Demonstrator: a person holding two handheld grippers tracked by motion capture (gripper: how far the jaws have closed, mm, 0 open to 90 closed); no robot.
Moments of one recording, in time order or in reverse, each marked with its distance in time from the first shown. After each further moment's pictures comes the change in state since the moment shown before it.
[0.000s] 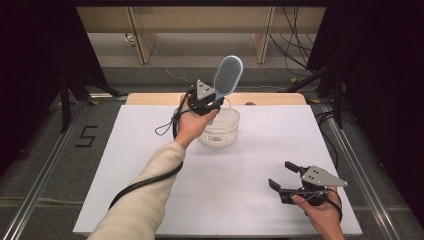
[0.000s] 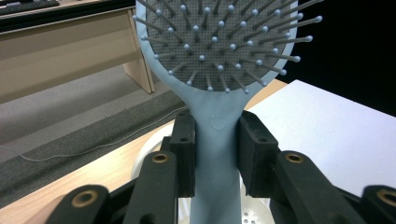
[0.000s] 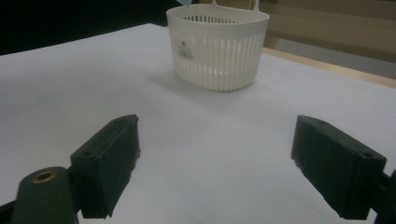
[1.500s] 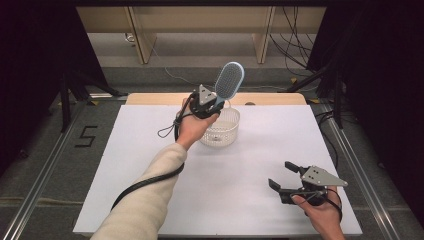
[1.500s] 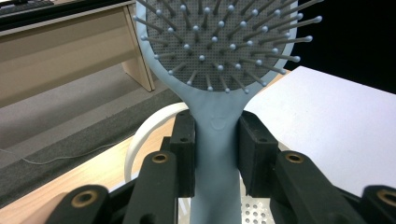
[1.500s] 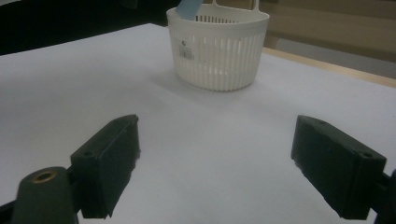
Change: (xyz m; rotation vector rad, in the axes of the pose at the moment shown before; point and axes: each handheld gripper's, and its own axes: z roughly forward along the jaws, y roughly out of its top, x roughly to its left) left arm 0.002 -0.018 0.014 0.014 -0.004 0.052; right arm 0.000 0.000 0.000 0.000 -0.002 -0.001
